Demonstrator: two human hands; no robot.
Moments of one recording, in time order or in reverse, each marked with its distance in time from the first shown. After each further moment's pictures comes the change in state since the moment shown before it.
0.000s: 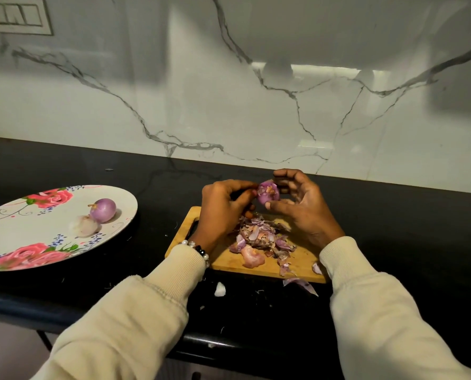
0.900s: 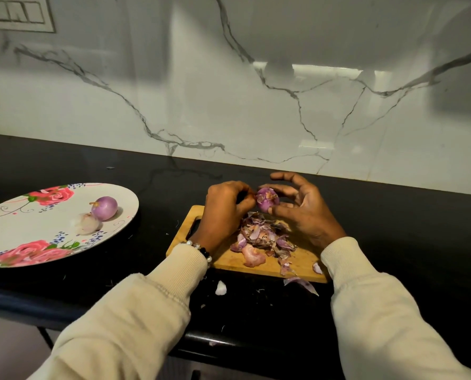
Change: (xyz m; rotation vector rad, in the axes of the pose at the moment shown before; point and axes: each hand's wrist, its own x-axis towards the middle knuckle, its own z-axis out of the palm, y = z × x) left_hand 0.003 -0.006 -0.002 0.338 -0.067 0.130; right_hand -0.002 0.002 -0.002 0.008 -0.090 0.072
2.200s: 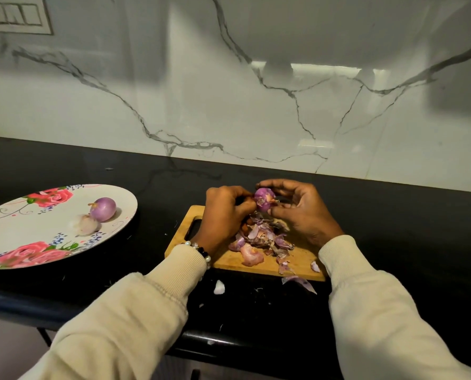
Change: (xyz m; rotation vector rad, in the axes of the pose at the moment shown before) left_hand -0.009 0.008 0.003 -0.270 -0.041 -0.211; right_hand -0.001 -0.002 0.000 -0.082 -0.016 -0.058
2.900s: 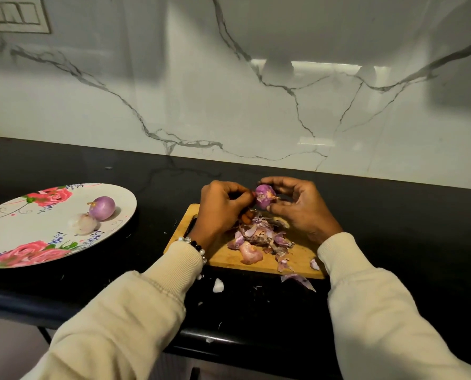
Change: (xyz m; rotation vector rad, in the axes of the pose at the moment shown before) left_hand 0.000 0.005 -0.002 -0.238 0.006 -0.132; right_hand 0.001 -0.002 -0.001 -0.060 0.023 0.014
